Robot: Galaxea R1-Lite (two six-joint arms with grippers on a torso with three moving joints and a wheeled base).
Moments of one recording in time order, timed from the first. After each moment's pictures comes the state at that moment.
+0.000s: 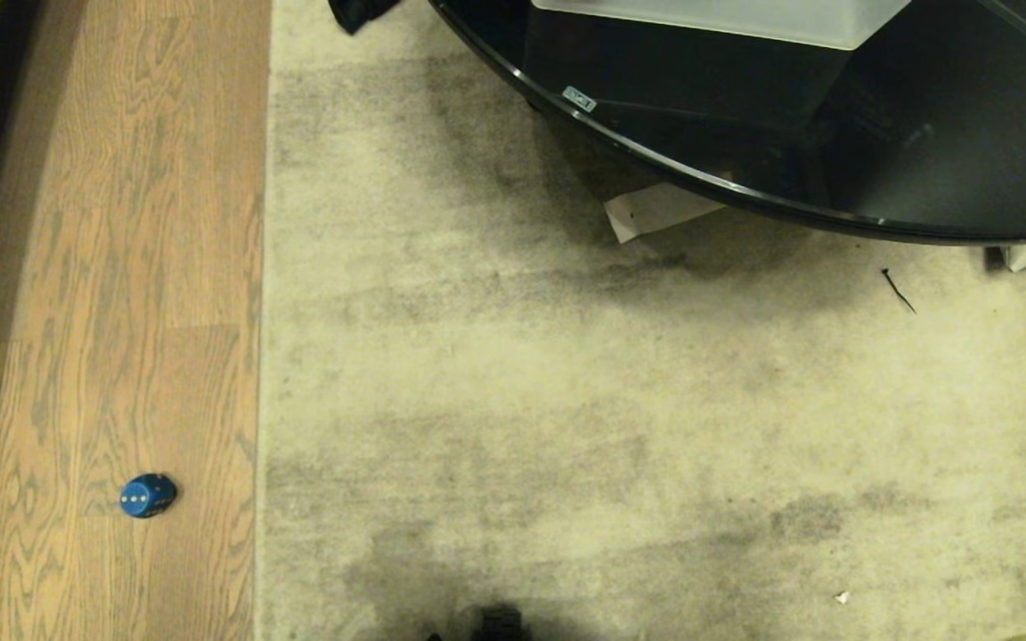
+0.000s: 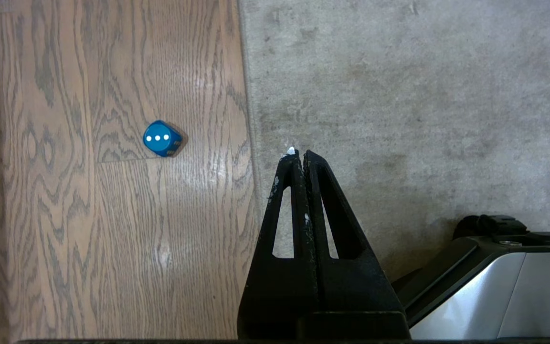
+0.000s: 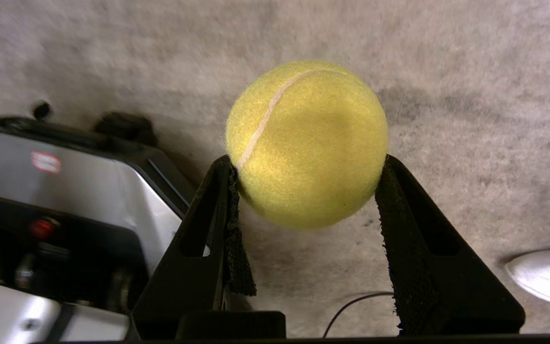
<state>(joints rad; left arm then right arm) 0.00 0.00 0.00 -0.01 0.00 -0.01 -0.04 0.35 -0.48 0.46 0.19 -0.18</state>
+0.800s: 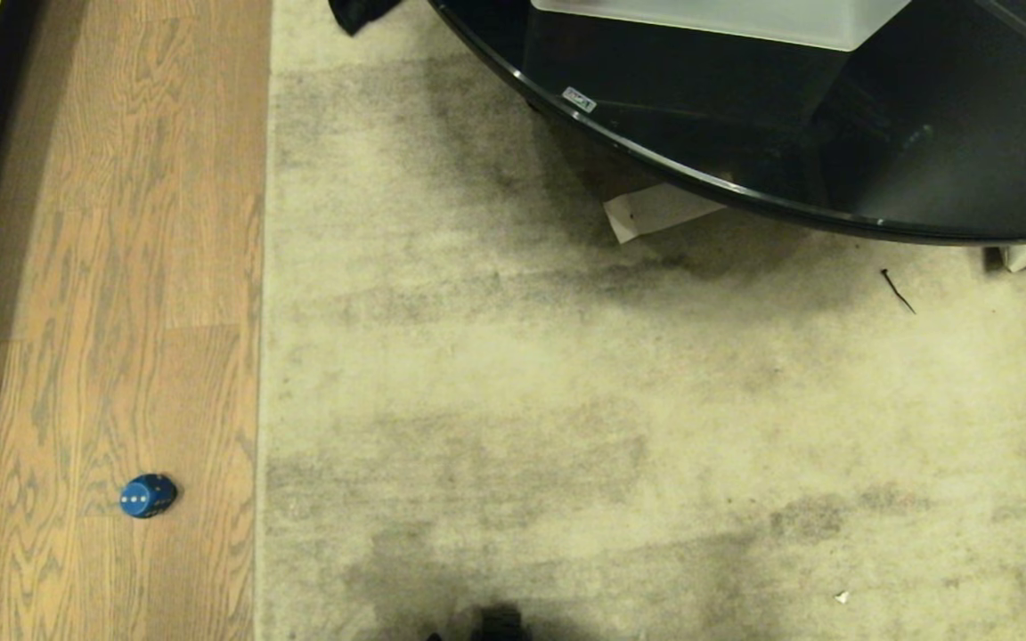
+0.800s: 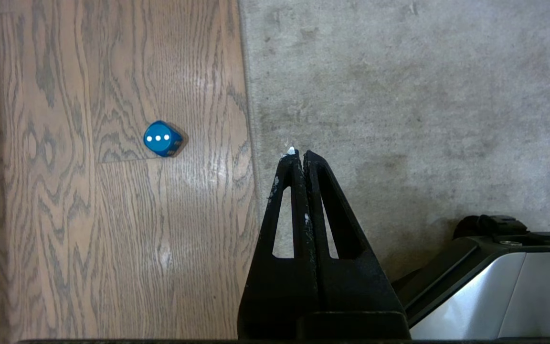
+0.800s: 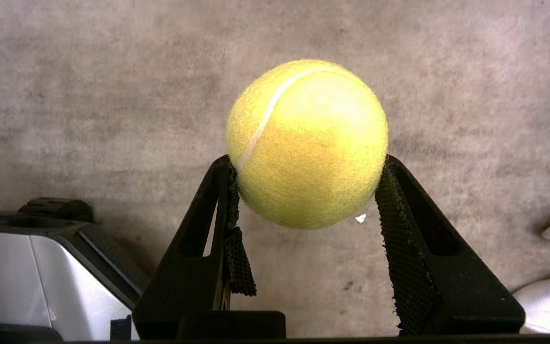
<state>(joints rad) 0.00 0.00 0.00 -0.01 0.00 -0.01 -0.01 0.01 -0.01 0.01 0.02 -0.10</state>
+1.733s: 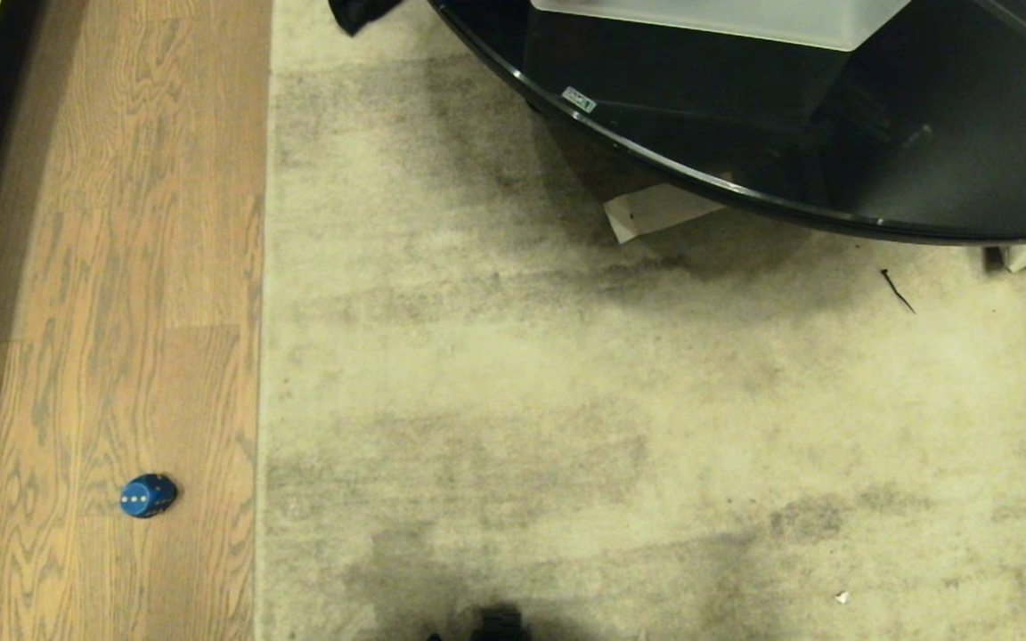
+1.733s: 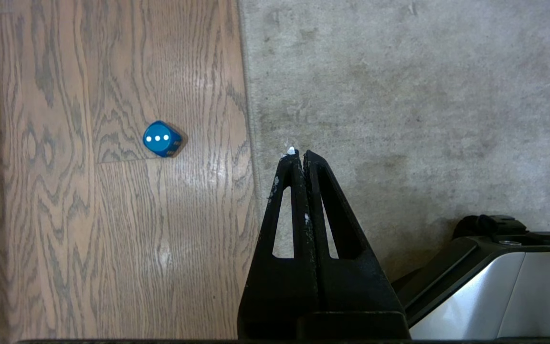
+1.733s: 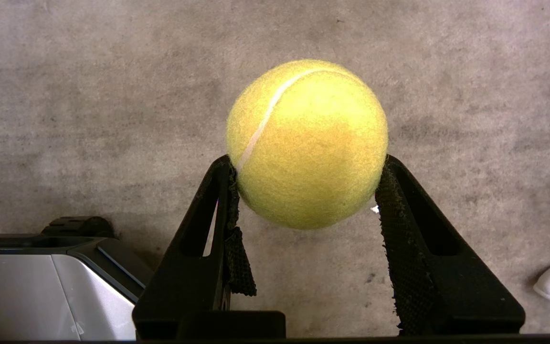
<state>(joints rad) -0.01 0.00 0.00 -0.01 0.00 -0.01 -0.01 0.00 0.00 0.00 -0.01 0.02</state>
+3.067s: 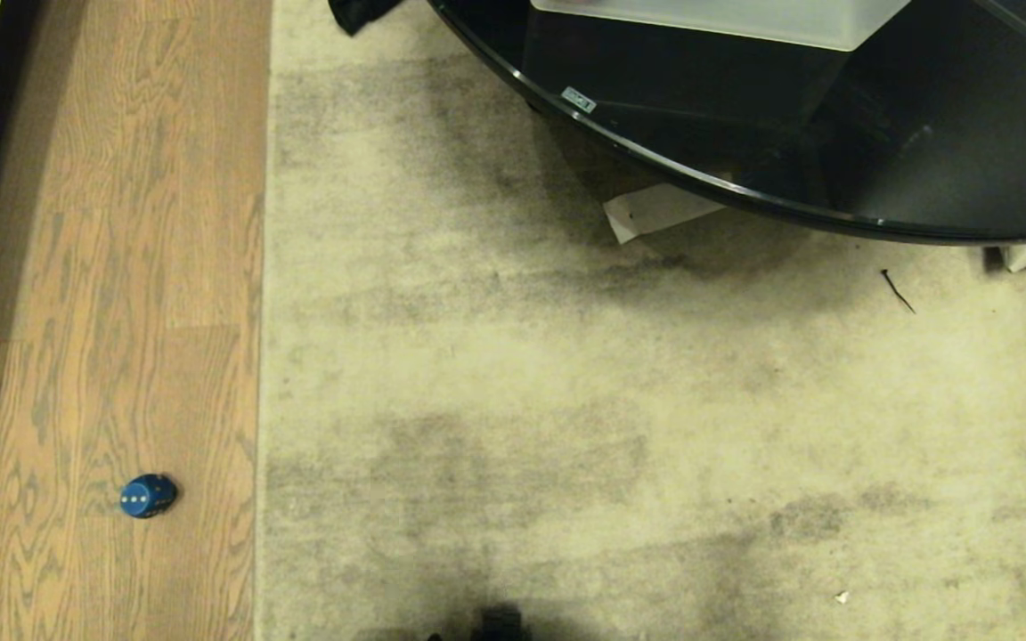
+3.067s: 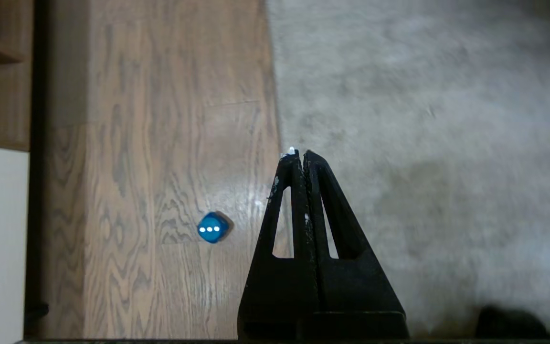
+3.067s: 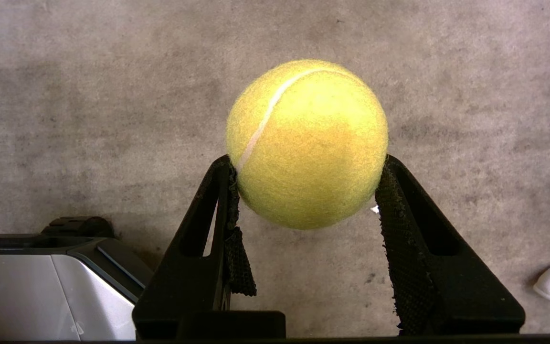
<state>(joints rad) 0.00 0.44 -0.56 0.02 0.08 0.06 -0.01 0.00 0.00 0.00 -0.01 0.02</state>
